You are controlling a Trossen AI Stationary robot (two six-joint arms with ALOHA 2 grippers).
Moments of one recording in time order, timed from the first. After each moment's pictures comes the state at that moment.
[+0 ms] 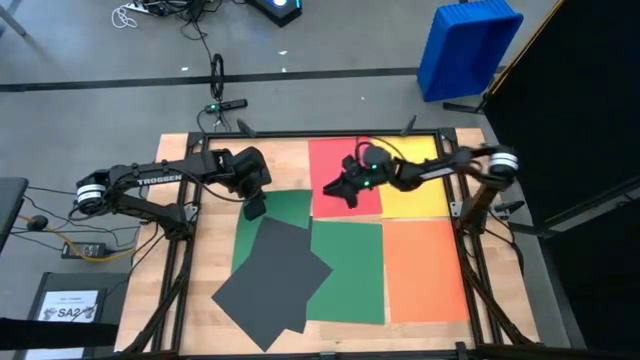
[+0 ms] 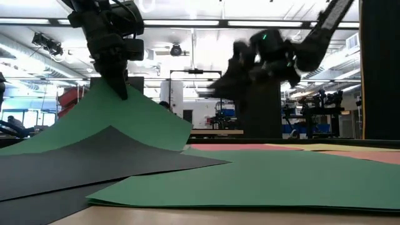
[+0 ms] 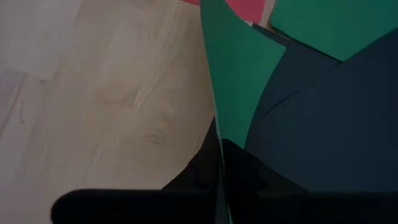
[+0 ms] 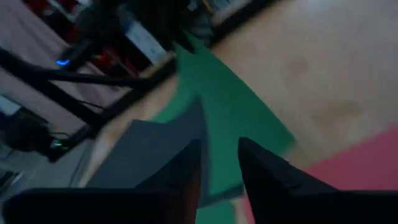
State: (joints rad) left arm 0.36 1.20 0.86 -0.75 0.14 -0.01; right arm -0.35 1.71 0.73 0.67 -0.47 0.48
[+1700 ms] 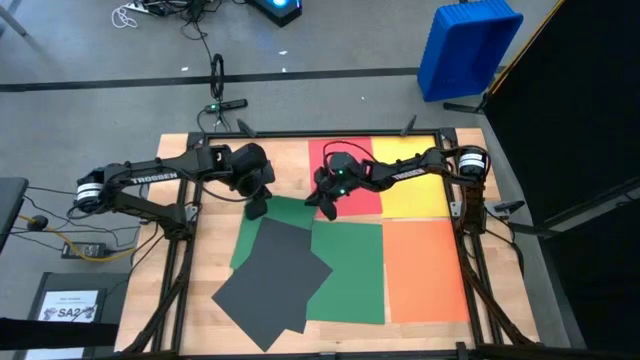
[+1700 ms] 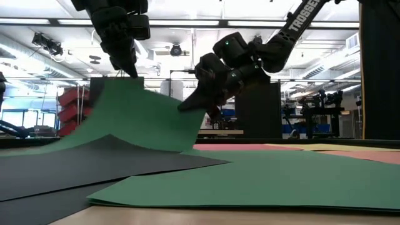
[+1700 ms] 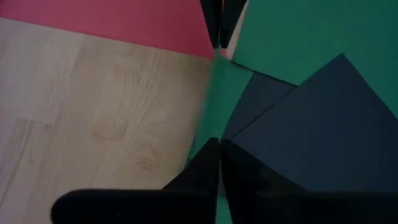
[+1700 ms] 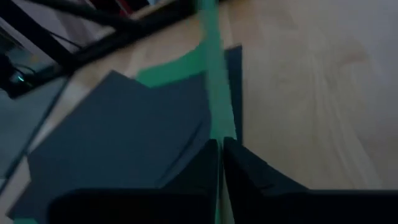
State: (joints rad) left arm 0.29 1.20 1.01 -0.82 0.14 0.00; right arm -0.26 1.94 1.07 0.38 -0.47 0.22
